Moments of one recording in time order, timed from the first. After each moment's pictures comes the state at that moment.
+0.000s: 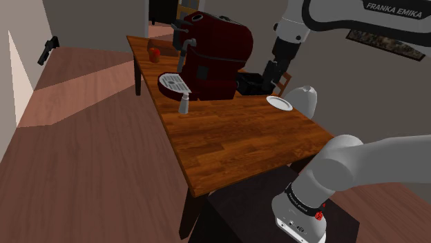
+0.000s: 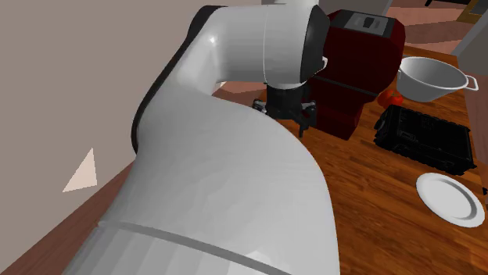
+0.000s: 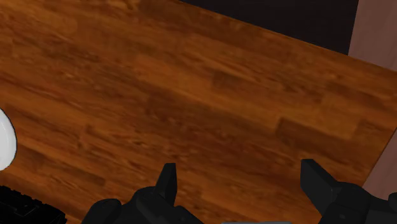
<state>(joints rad) -0.02 -0.77 0.07 -2.36 -0.06 1.59 -0.07</state>
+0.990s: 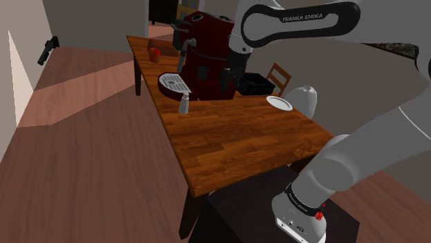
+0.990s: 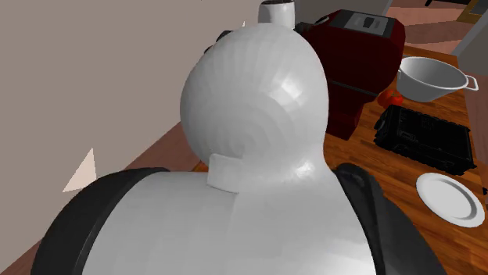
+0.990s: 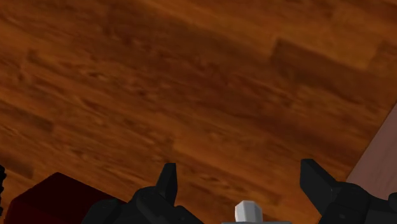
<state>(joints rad) -0.01 -0.32 0.12 -2.23 -0.06 1.92 -0.02</state>
